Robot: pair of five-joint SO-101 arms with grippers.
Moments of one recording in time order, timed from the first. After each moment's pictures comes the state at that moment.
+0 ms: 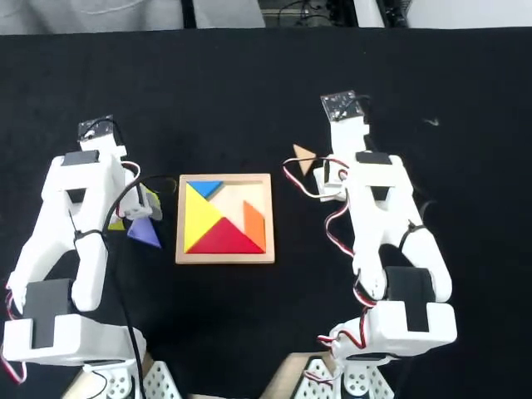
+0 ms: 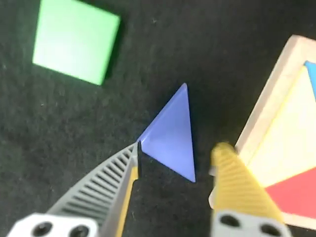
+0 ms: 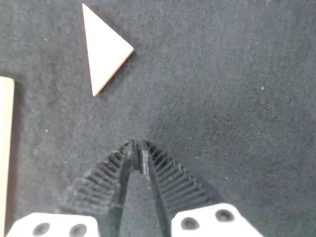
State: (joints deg) left arm -11.9 0.0 29.5 64.8 9.0; right arm 2.4 2.9 31.8 44.1 14.2
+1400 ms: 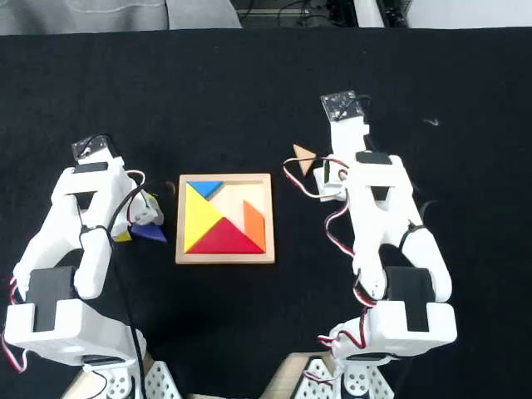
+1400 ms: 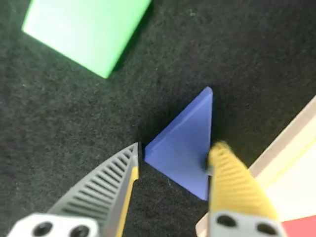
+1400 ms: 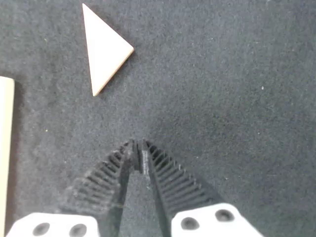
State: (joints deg) left arm -11.5 4.4 34.2 57.4 21.7; right arm 2.4 2.9 31.8 44.1 14.2
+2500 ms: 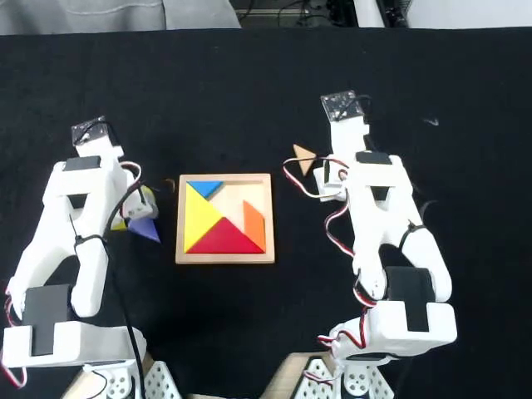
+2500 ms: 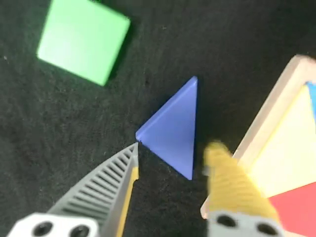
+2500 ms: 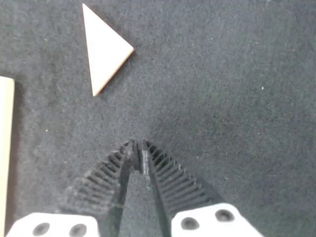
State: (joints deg) left arm -11.5 -2.0 33.5 61.9 14.3; right arm 2.4 2.9 31.8 44.1 14.2
